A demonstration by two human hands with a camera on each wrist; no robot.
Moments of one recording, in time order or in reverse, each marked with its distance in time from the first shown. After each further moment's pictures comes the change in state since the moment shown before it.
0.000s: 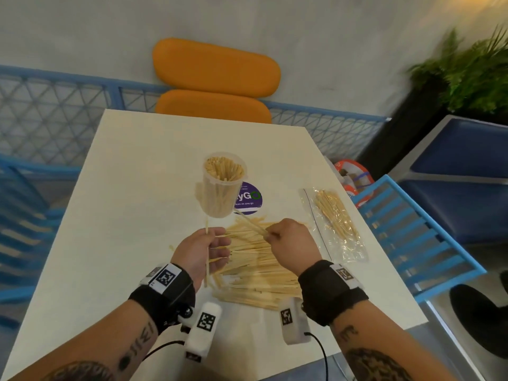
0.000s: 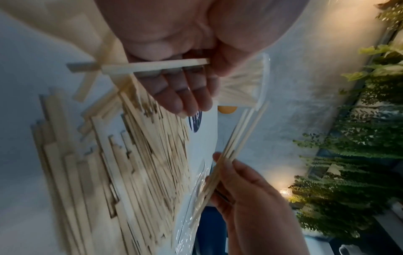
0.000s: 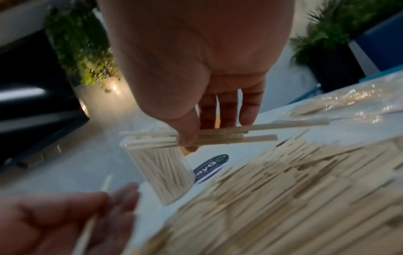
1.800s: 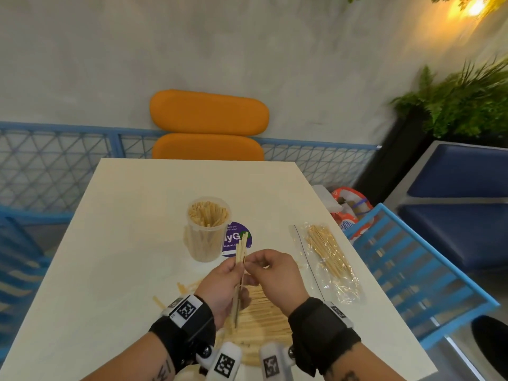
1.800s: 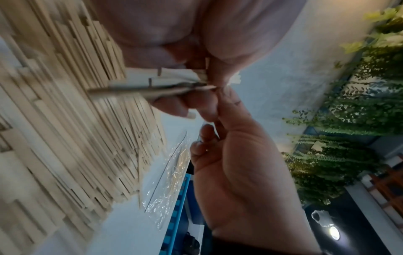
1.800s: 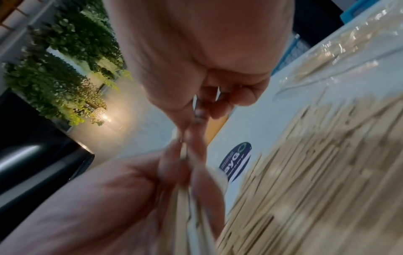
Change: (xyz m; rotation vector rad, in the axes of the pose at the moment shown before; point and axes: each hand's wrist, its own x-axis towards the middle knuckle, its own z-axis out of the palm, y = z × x) left_hand -0.001 0.008 0.077 0.124 -0.216 0.026; right_hand 0.005 -0.015 -0.020 0.750 0.107 0.084
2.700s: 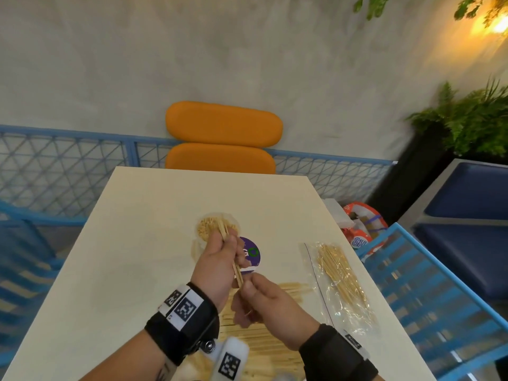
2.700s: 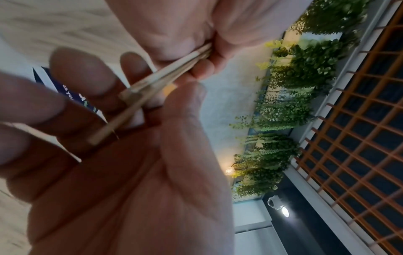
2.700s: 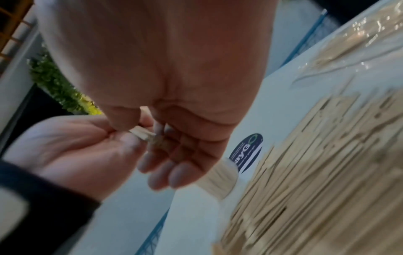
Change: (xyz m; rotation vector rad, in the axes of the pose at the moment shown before) left_hand 0.004 0.066 0.006 -0.049 0.161 0.414; right_hand -0.003 -0.009 0.001 0.259 -0.548 0.027
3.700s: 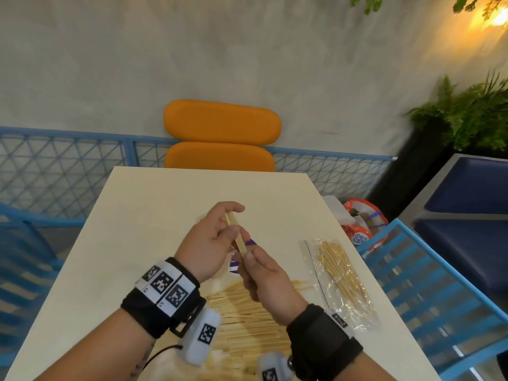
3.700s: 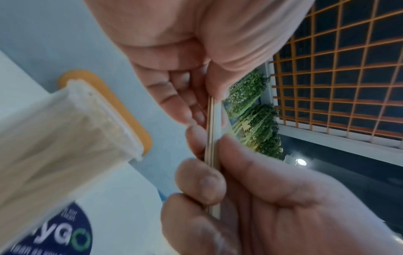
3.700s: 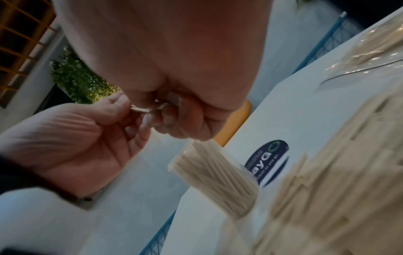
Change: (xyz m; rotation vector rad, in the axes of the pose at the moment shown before) left_hand 0.017 0.045 -0.021 0.607 -0.255 0.304; right_hand 0.018 -0.030 0.009 -0.012 0.154 -0.145
